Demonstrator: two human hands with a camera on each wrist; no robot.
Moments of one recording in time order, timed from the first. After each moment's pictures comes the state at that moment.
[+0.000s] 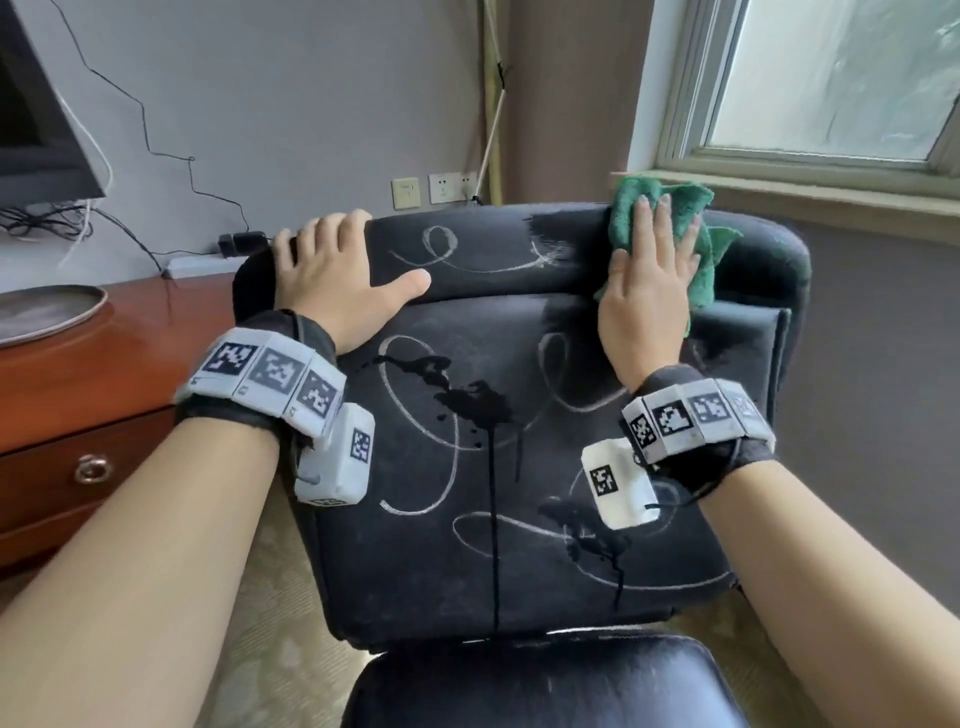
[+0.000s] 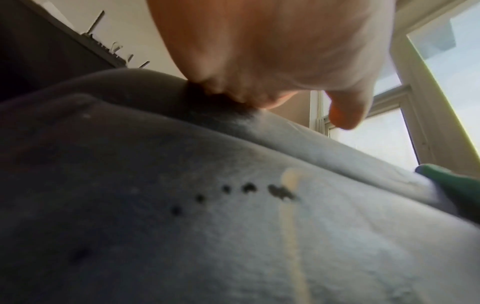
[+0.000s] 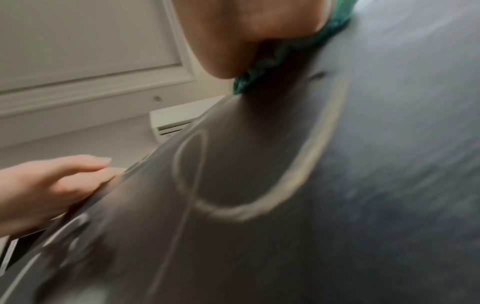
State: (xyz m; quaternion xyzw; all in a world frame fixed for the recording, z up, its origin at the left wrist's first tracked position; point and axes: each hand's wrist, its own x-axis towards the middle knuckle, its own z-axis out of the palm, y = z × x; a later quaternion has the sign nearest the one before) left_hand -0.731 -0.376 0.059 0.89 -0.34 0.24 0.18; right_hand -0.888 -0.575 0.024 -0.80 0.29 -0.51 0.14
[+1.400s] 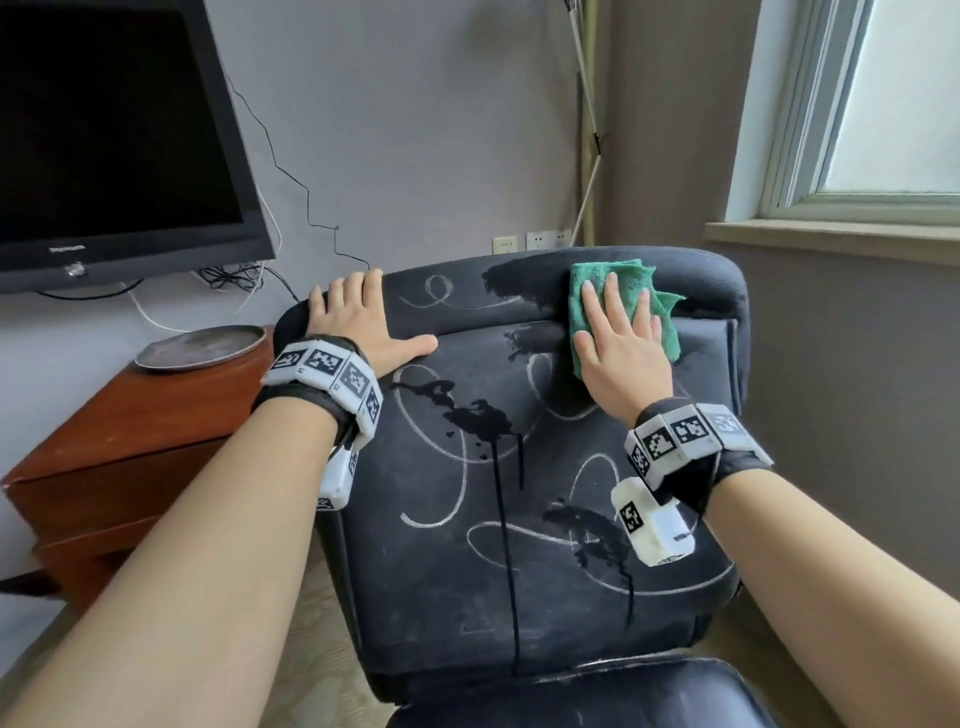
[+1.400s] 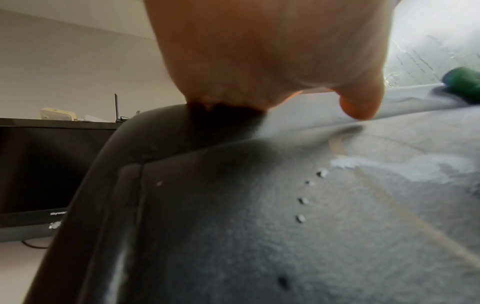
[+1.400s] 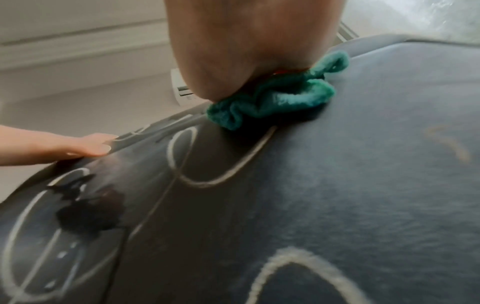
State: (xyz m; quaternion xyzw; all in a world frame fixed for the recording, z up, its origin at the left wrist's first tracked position) left_hand -0.716 -0.311 0.056 0.94 -0.22 0.27 0.03; right_hand -0.853 -0.536 0.006 -0.93 0.19 -0.32 0.08
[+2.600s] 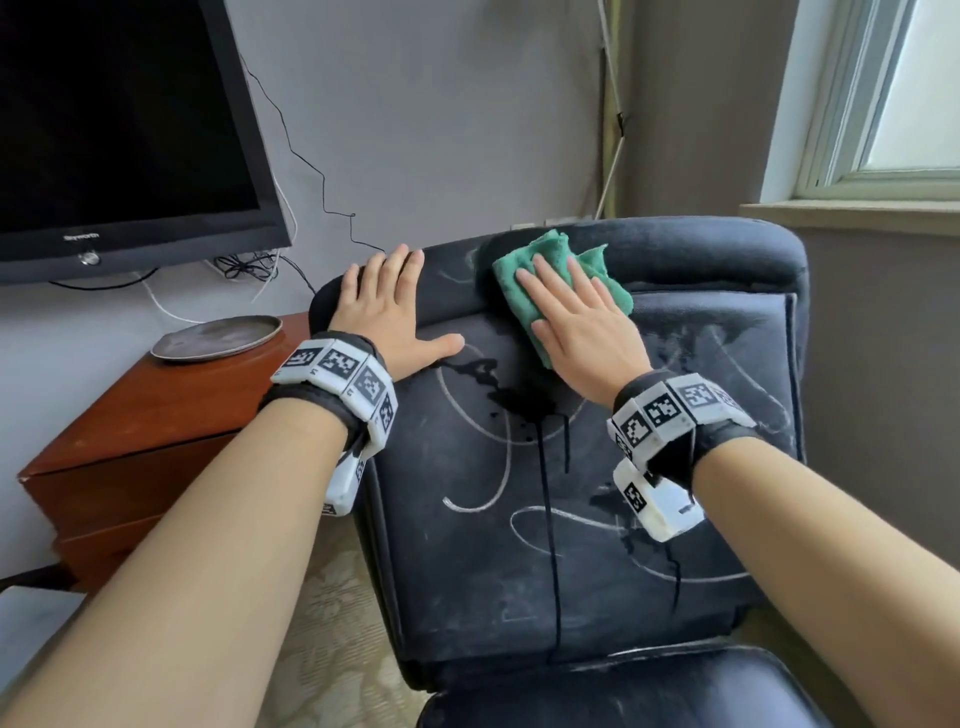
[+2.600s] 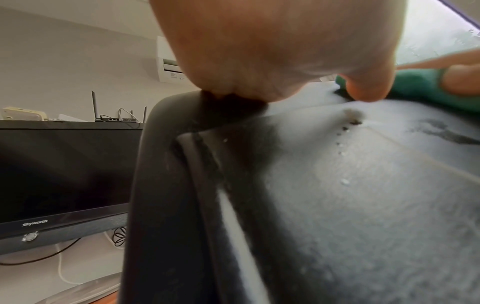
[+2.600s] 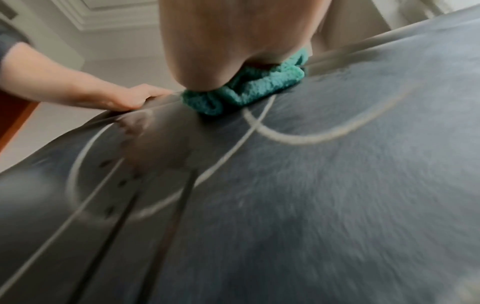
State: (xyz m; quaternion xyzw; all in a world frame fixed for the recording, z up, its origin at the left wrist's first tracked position) left_hand -0.701 -0.291 0.042 0.92 -0.30 0.27 -0.01; right_hand -0.799 -0.492 0.003 -0.93 0.03 -0.36 -0.01
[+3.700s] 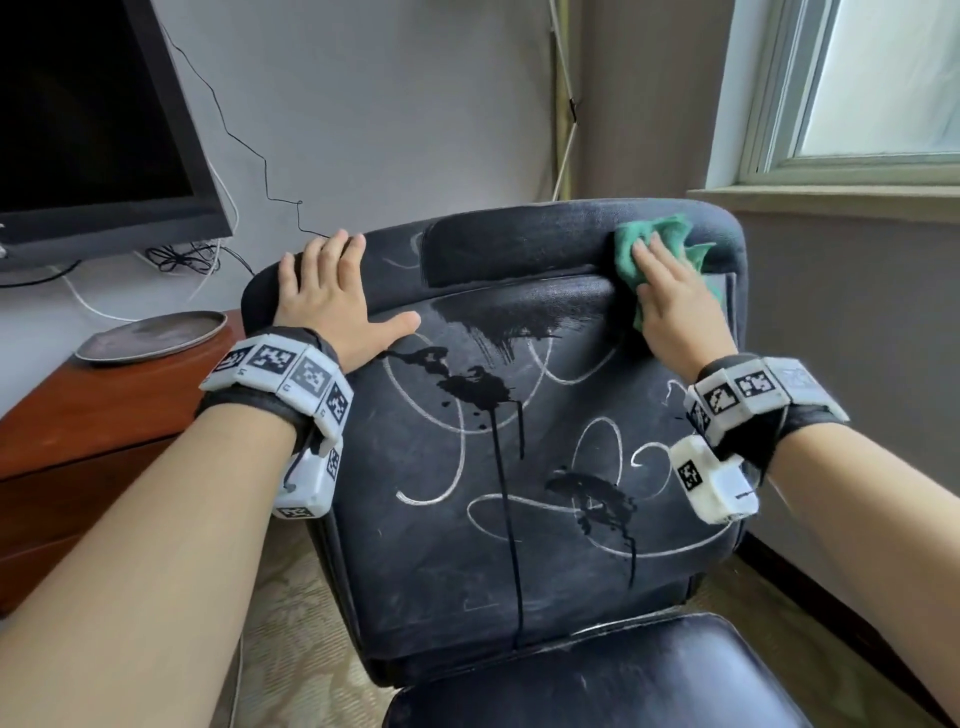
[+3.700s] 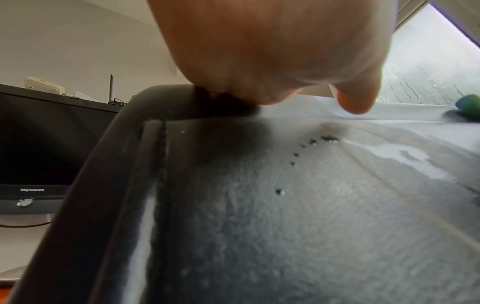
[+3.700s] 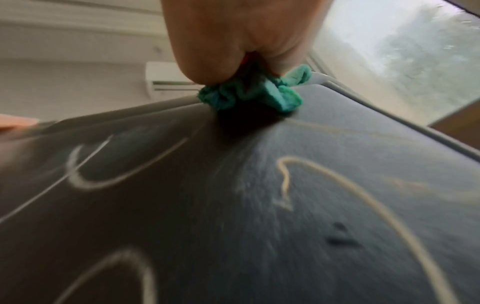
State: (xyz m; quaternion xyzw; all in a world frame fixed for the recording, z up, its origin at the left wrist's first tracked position) left_hand -0.701 -0.301 0.035 0.91 -0.28 0.30 0.07; right_hand -0.852 -0.590 -0.007 -0.88 0.14 -0.43 0.12
